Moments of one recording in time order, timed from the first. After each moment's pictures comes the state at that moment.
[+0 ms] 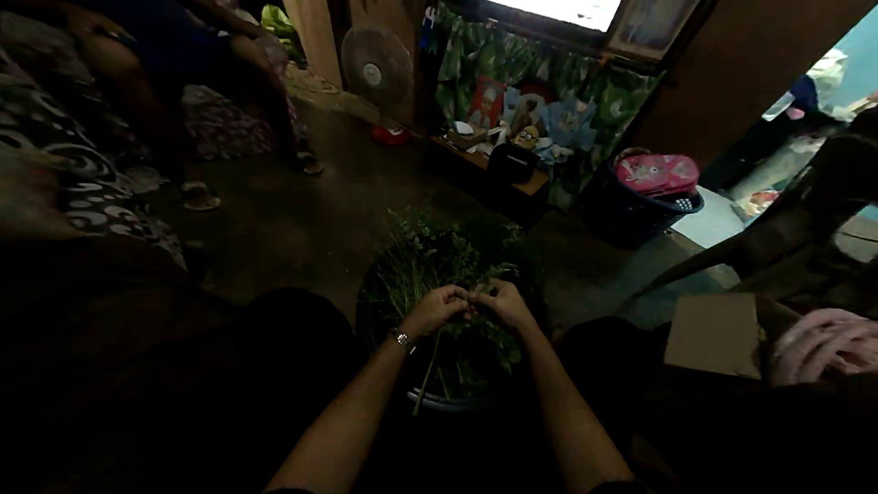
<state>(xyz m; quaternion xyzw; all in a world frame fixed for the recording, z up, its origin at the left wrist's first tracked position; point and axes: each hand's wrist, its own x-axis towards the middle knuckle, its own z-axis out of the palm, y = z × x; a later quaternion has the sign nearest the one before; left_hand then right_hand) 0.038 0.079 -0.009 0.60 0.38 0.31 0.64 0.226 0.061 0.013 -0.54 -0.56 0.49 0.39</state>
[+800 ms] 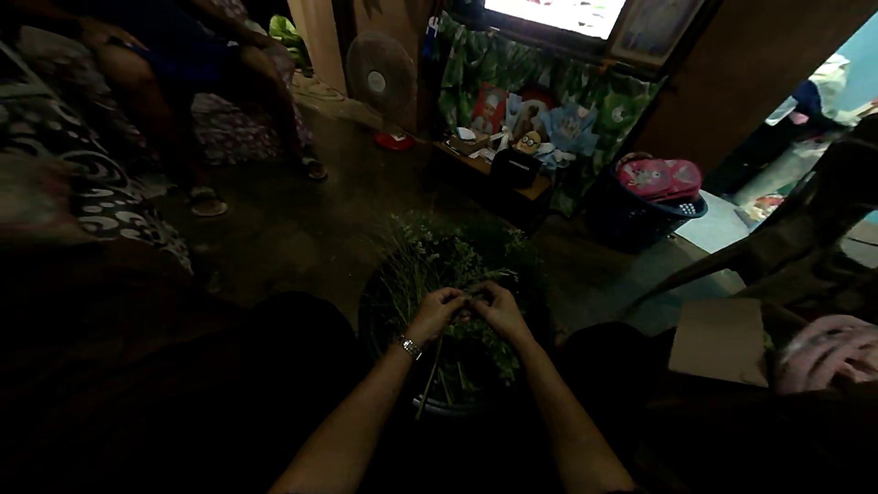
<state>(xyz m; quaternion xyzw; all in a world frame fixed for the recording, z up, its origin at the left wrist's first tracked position) 0.046 0.073 -0.005 0.52 0.44 0.39 0.62 0.216 0.058 0.006 -0.53 -0.62 0.42 0.39</state>
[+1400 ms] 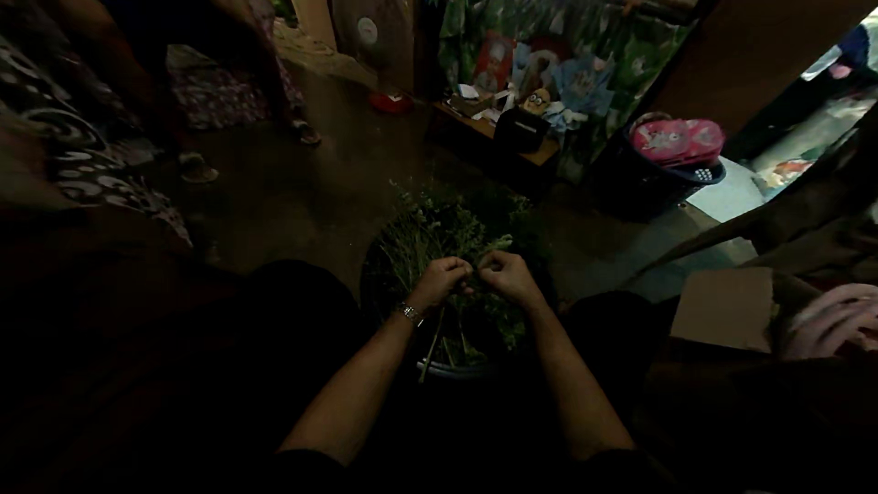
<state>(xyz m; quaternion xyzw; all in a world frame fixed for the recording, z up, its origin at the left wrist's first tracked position) 0.047 0.070 0.002 0.52 0.43 0.36 0.64 0.221 0.052 0.029 -0.58 -0.63 0.40 0.33</state>
